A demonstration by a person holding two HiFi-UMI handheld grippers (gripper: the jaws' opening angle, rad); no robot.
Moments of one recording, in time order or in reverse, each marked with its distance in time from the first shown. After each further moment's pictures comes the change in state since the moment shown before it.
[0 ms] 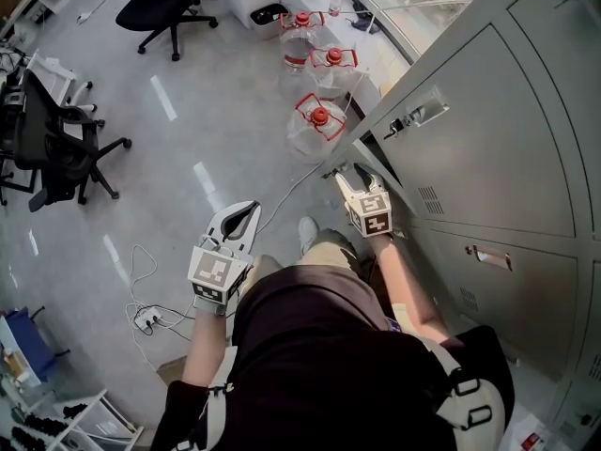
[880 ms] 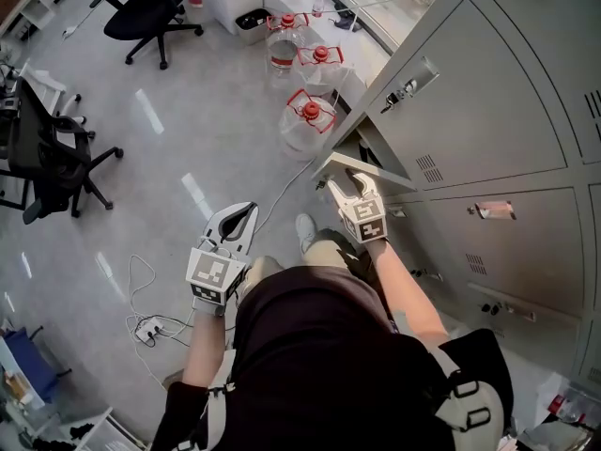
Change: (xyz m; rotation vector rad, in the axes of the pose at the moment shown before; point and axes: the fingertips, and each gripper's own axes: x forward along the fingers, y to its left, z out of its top) left arm -0.055 -0.010 -0.015 0.006 -0.048 -0.064; right arm -0.045 0.067 -0.012 -0.018 -0.011 -0.028
